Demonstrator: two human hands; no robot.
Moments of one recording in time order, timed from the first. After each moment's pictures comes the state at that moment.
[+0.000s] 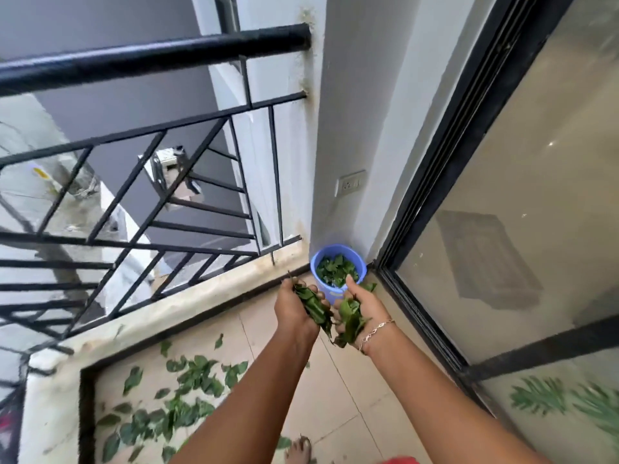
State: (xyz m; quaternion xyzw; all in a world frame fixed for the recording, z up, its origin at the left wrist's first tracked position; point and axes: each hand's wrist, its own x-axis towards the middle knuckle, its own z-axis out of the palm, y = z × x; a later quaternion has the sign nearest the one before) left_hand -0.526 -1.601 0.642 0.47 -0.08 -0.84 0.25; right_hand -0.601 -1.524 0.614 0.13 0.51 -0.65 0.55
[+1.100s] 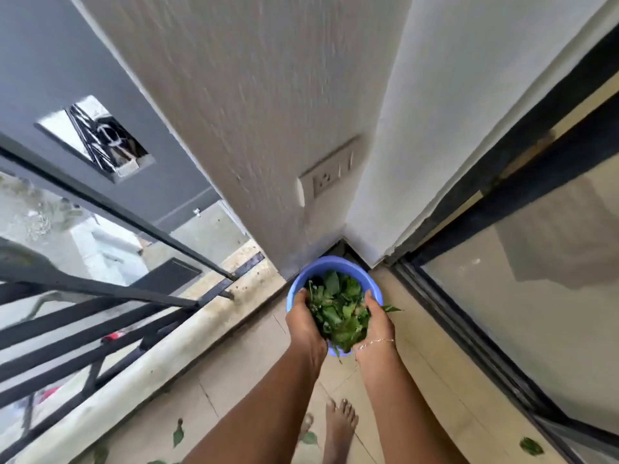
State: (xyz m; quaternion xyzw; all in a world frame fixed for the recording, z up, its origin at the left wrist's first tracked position) left_hand -0.858 -1.802 0.295 0.60 -0.13 -0.78 0.10; right_hand -0.901 -1.729 0.297 0.43 0.46 -0.68 0.37
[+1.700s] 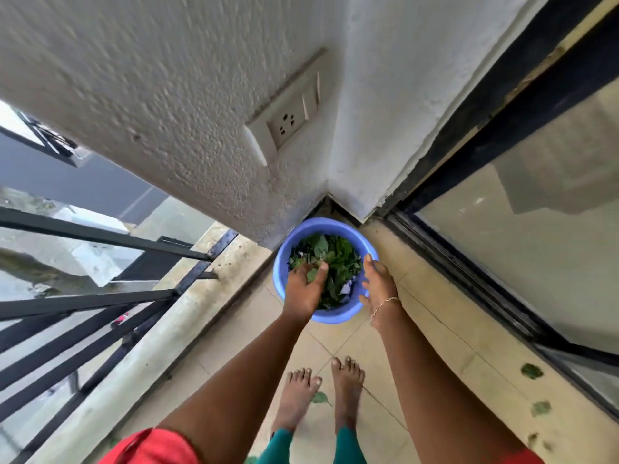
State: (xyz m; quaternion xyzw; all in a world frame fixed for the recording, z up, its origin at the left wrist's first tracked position) left_hand -0.858 -1.815 0.219 0.46 -0.66 -0.58 -0.13; right_hand -0.926 -1.708 0.230 0.30 0.68 -0.54 0.39
